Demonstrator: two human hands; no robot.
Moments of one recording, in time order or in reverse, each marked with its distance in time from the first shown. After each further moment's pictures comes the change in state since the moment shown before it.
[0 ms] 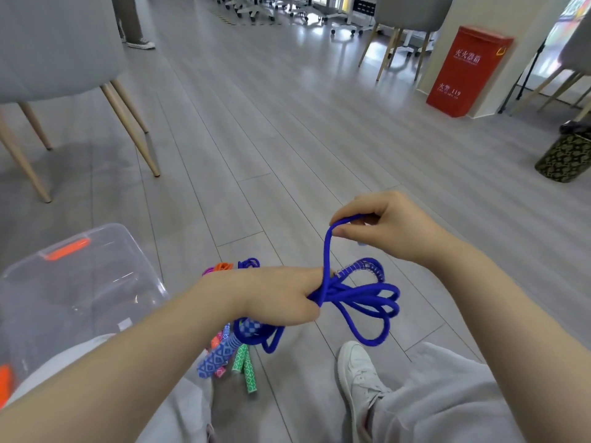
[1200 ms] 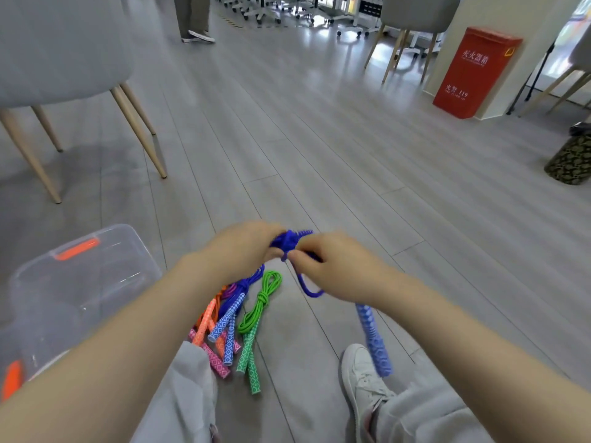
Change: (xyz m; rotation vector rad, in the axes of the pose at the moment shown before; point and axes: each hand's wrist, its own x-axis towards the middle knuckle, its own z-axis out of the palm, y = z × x) left_hand 0.016 -0.070 -0.032 0.410 0.521 -0.171; right_hand 0.000 -0.051 0.063 -0.220 -0.203 0.132
